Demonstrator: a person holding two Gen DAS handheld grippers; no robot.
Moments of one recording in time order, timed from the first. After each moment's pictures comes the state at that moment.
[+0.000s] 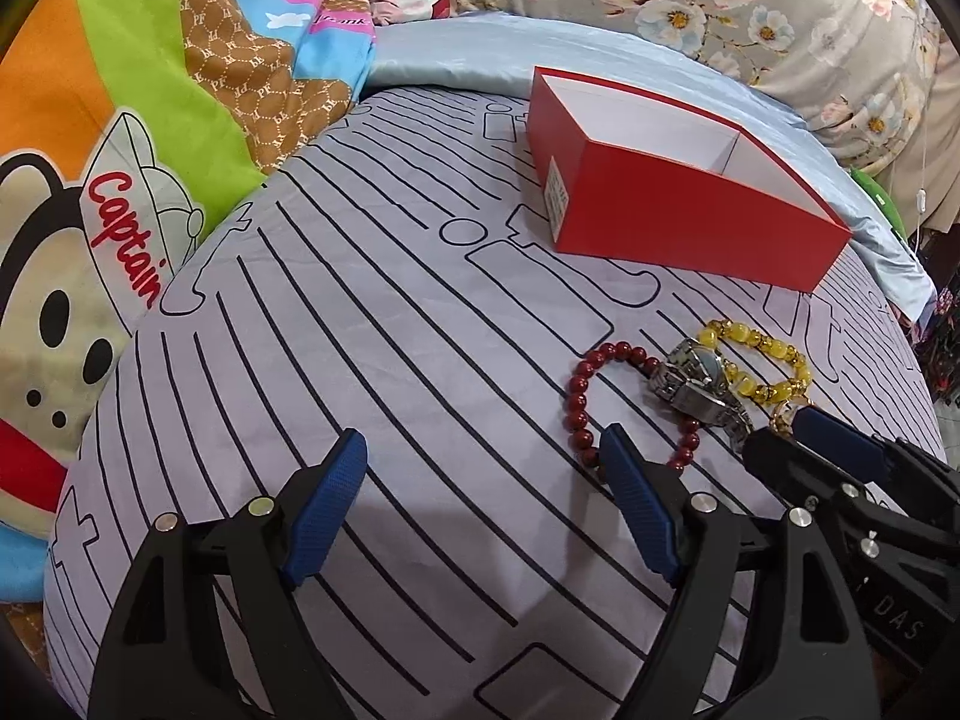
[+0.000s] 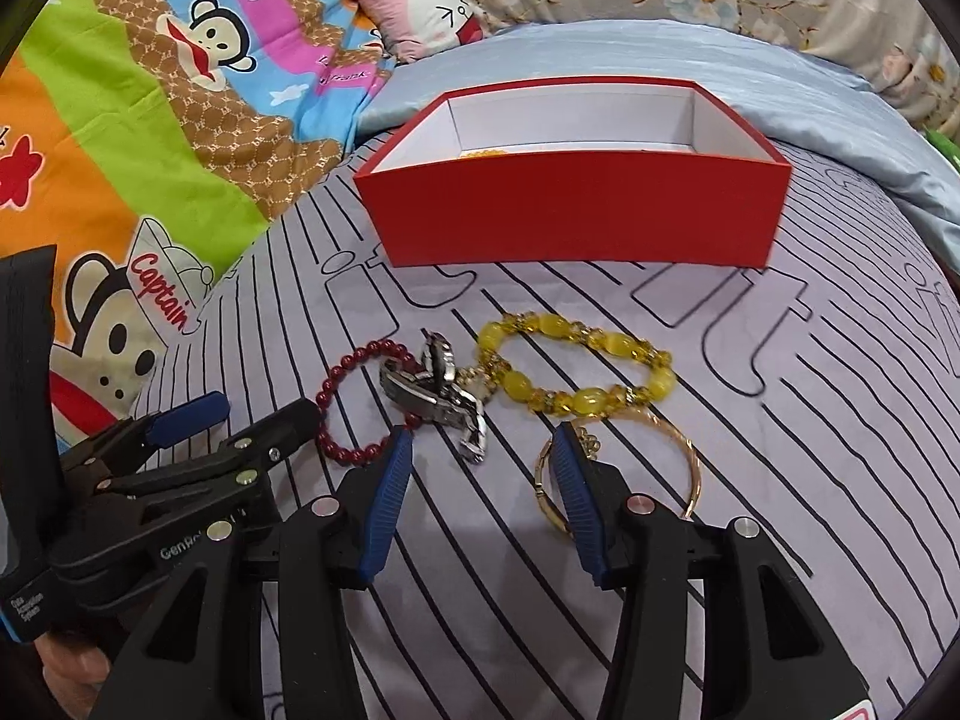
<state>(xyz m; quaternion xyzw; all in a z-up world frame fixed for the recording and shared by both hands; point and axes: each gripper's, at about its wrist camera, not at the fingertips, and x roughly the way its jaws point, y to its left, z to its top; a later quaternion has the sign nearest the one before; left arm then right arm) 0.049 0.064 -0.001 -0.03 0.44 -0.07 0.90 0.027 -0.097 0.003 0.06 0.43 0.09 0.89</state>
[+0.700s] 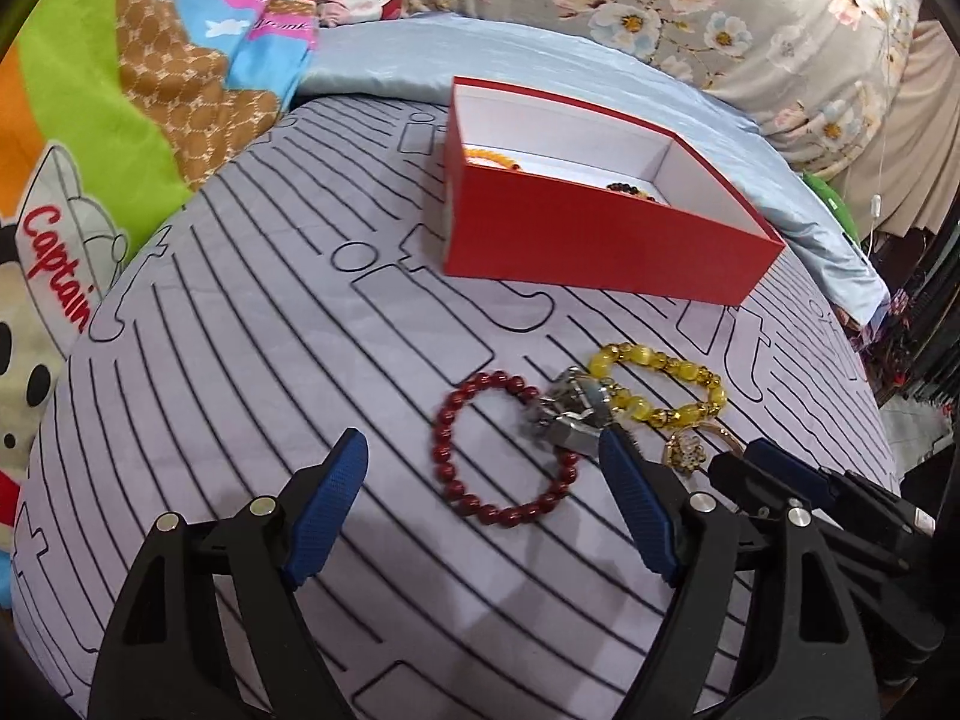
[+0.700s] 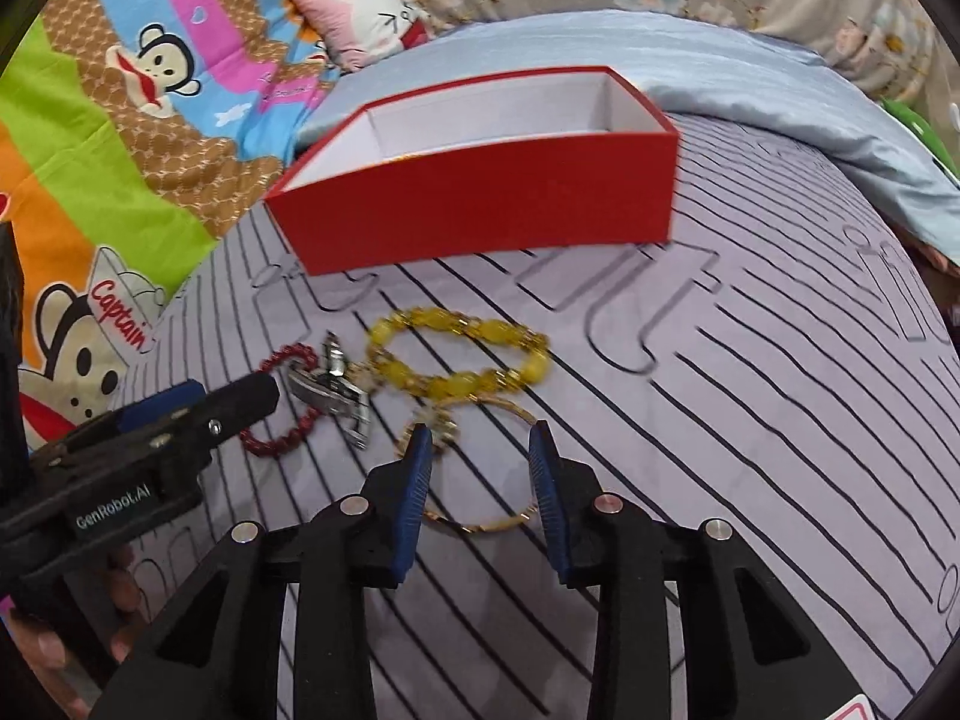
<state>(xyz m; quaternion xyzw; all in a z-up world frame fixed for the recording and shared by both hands) 0.055 0.026 0.013 -0.05 0.44 -0.13 0.89 0.016 -0.145 0.000 0.08 0.44 0.03 0.89</state>
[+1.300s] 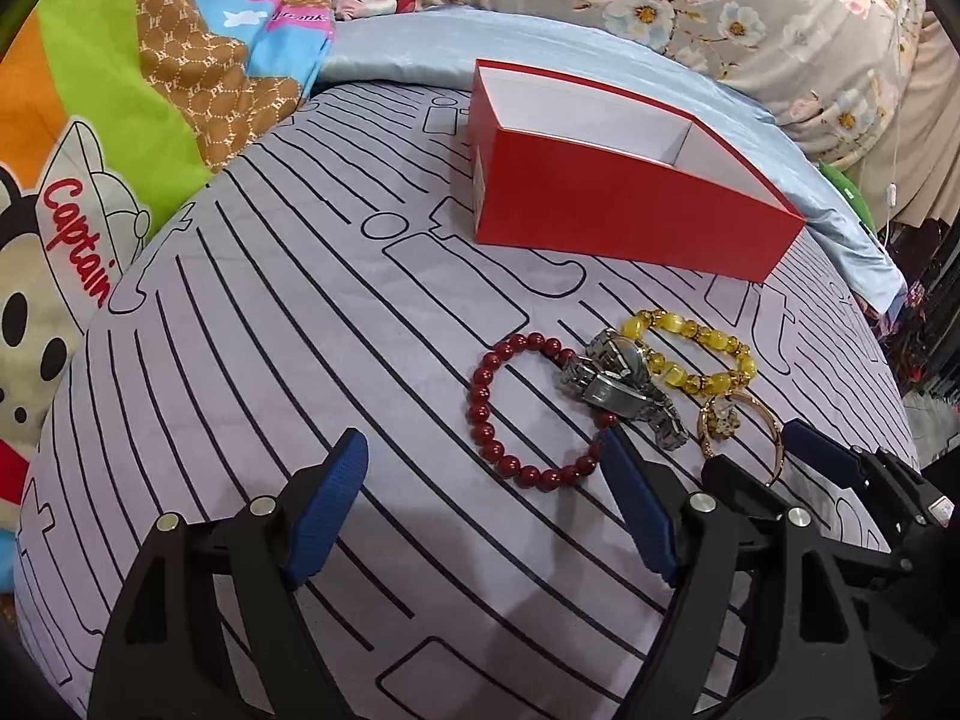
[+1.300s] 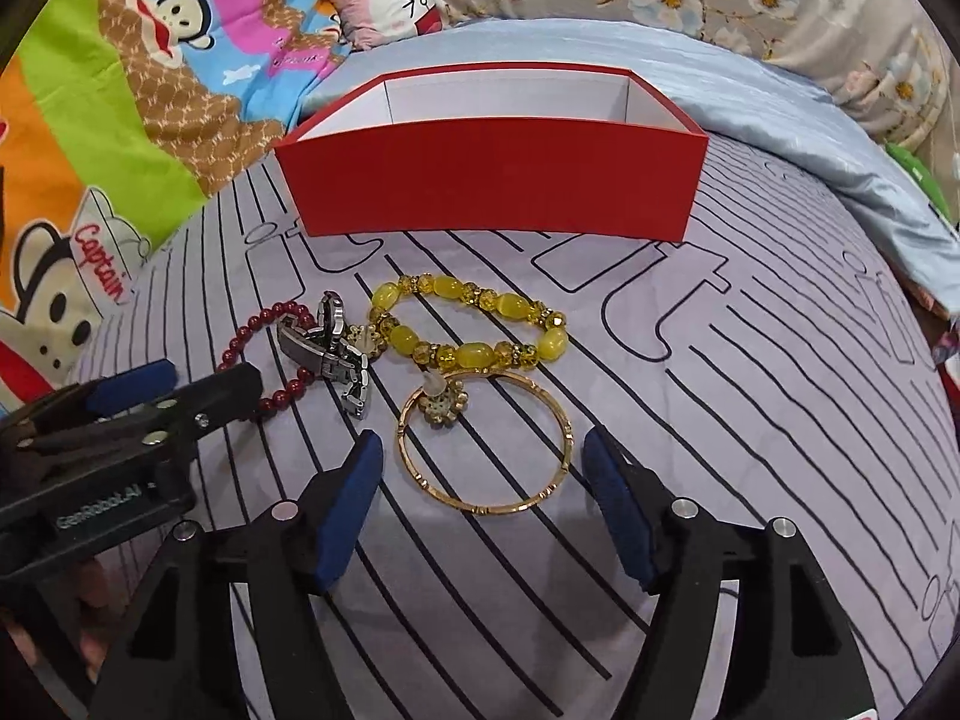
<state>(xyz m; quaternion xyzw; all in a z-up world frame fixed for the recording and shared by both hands) 0.045 0.039 0.001 -0.05 0.44 -0.11 0.89 0.015 -0.119 -0.009 0.01 0.44 0.02 0.90</state>
